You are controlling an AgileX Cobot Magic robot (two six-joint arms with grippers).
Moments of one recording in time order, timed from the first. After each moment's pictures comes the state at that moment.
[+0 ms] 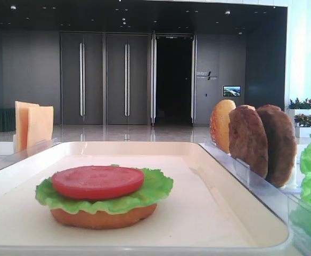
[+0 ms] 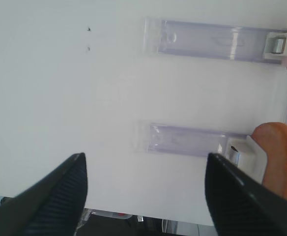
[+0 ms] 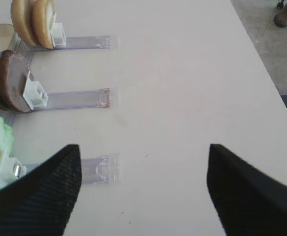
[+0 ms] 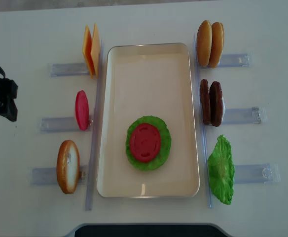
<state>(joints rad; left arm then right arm) 0.05 1.28 -1.03 0.13 1.22 -0.10 -0.02 -0.01 -0.50 0.01 1.14 -0.03</state>
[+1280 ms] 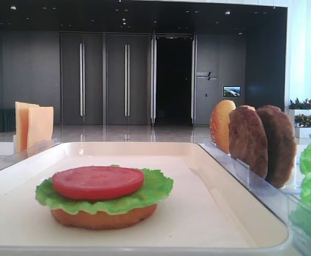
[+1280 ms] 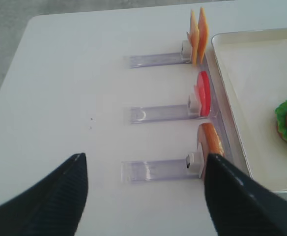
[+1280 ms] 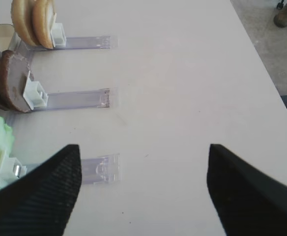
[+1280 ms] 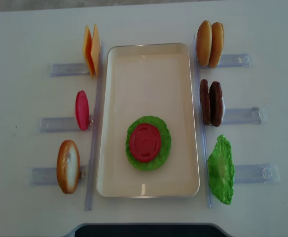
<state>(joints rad) 0.05 0.17 -0.80 0.01 1.26 0.09 -0.02 -0.01 -0.50 0.01 1.14 -0.03</state>
